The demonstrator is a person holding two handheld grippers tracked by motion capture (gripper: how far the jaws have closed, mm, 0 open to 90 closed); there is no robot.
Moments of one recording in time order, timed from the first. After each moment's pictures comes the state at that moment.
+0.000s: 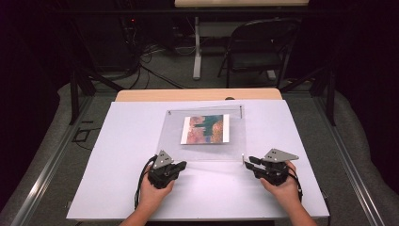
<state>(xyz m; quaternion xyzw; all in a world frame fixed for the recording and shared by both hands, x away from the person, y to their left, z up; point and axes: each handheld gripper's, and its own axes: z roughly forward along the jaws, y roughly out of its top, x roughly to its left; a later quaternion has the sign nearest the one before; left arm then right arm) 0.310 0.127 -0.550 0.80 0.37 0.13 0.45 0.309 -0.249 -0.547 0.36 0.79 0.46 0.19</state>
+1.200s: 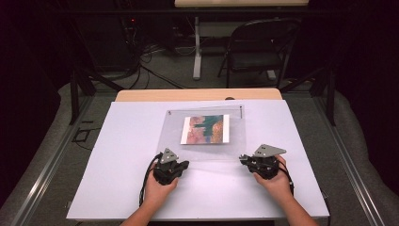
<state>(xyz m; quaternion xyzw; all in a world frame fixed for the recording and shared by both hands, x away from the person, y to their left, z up) 0.325 0.117 -0.561 0.81 0.39 0.11 0.42 0.330 -0.230 -0.554 0.34 0.81 0.44 0.19</state>
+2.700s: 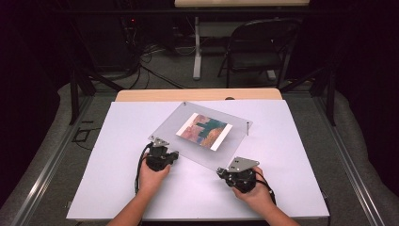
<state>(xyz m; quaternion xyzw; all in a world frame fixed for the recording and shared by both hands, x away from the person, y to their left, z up) 0.371 0.146 -0.561 0.79 0.47 0.11 0.38 0.295 -0.154 -0.550 0.27 0.85 0.43 0.16</state>
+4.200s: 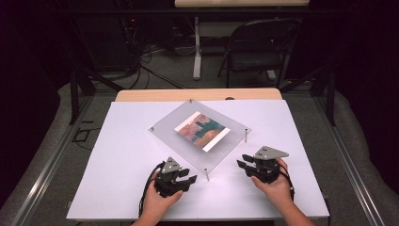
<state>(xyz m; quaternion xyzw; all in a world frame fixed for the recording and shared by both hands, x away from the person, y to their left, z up) 0.286 0.103 -0.546 0.82 0.38 0.07 0.42 0.312 -0.223 -0.536 0.37 0.79 0.45 0.19</state>
